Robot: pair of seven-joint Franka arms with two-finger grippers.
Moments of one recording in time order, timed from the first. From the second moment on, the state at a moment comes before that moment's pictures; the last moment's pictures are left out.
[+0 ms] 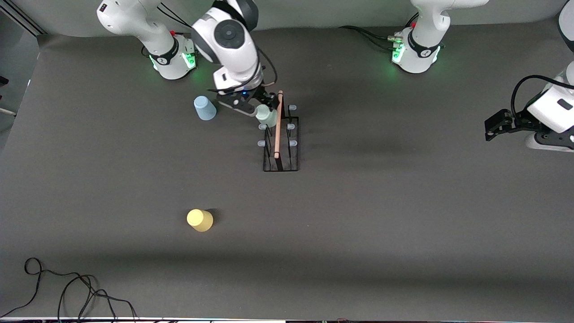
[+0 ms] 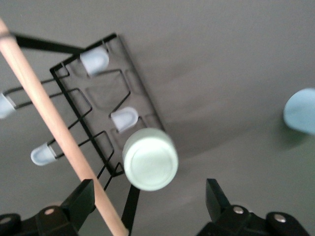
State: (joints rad) left arm -0.04 -0.04 0.01 -1.76 0.03 1.75 0.10; right arm 0.96 0.06 -0.16 -2.13 0.12 2.13 1.18
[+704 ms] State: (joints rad) left arm -0.04 -0.04 0.01 -1.76 0.03 1.75 0.10; right arm 0.82 0.36 -0.54 -1.90 0.24 2.21 0.51
